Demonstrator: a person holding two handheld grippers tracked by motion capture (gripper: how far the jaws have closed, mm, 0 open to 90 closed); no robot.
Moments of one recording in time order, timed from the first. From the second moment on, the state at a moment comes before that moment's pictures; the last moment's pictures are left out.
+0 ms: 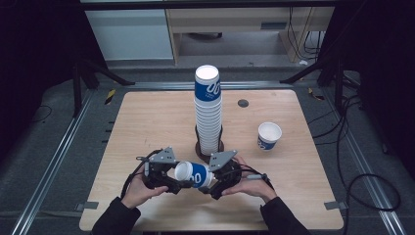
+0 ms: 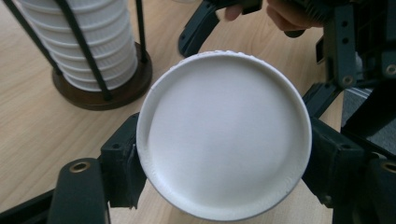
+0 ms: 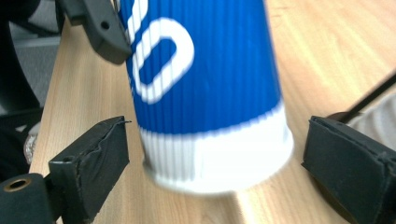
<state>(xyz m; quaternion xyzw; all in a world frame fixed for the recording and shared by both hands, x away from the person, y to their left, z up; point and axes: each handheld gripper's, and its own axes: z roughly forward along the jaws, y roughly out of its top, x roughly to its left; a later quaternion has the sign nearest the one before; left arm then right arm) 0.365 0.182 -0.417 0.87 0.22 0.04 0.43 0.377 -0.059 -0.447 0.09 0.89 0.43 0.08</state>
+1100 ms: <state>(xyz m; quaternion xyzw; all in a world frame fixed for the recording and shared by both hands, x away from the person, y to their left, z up) 0.360 0.183 -0.408 0.83 0.19 0.00 0.52 0.382 -0.071 -0.445 0.09 0.84 0.53 0.01</state>
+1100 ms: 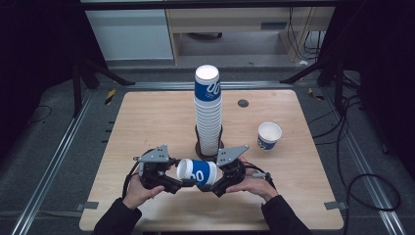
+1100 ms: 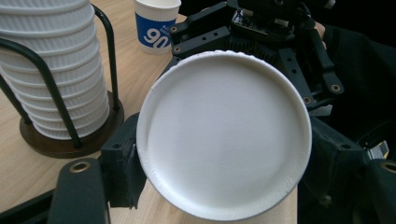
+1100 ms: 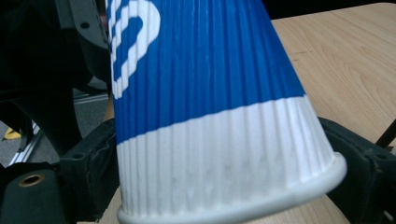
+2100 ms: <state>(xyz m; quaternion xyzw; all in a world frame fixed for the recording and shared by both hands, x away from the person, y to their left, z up) 0.365 0.176 -0.426 0.91 0.15 -0.01 0.39 0.378 -0.067 -0.455 0.06 0.90 0.44 0.05</state>
